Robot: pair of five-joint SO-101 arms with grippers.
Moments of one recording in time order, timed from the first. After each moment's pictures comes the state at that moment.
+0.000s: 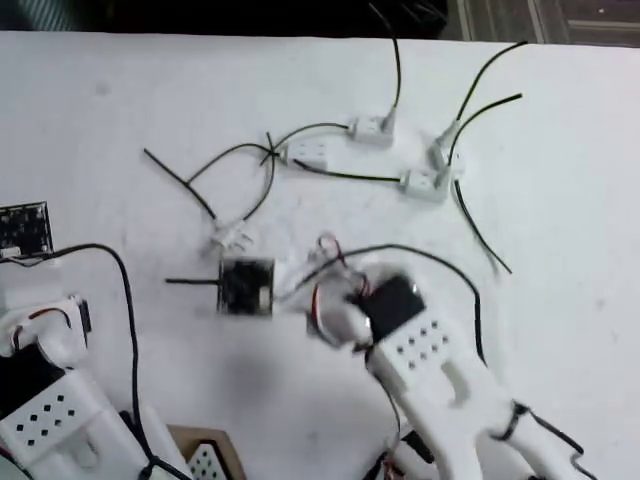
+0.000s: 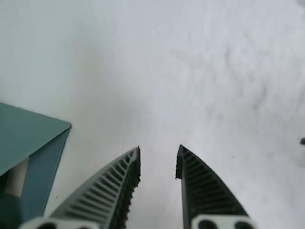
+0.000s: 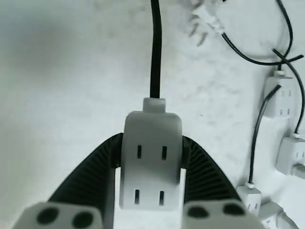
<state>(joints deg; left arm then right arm) -44.1 -65.2 57.5 73.2 -24.9 -40.7 -42.9 43.8 69.2 57.1</state>
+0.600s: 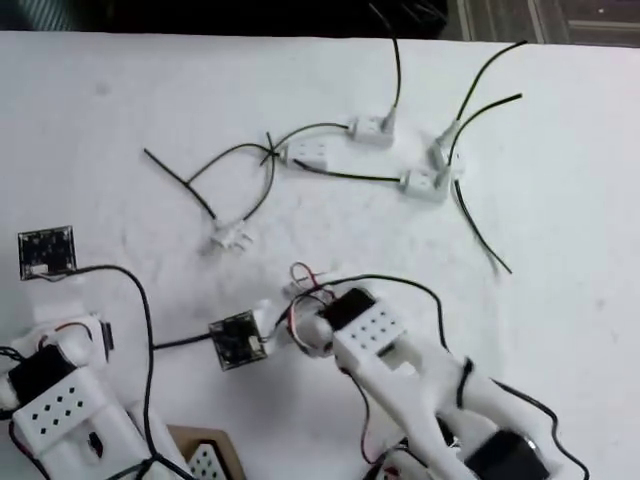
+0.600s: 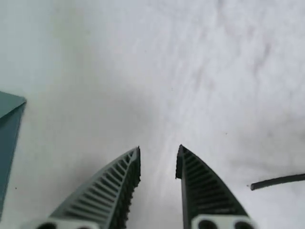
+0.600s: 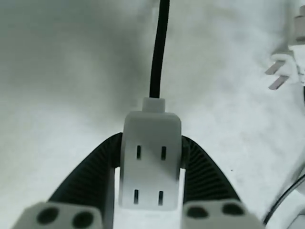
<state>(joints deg) -44.1 -65.2 71.5 66.9 -24.9 -42.3 -23.2 56.2 42.3 74.3</state>
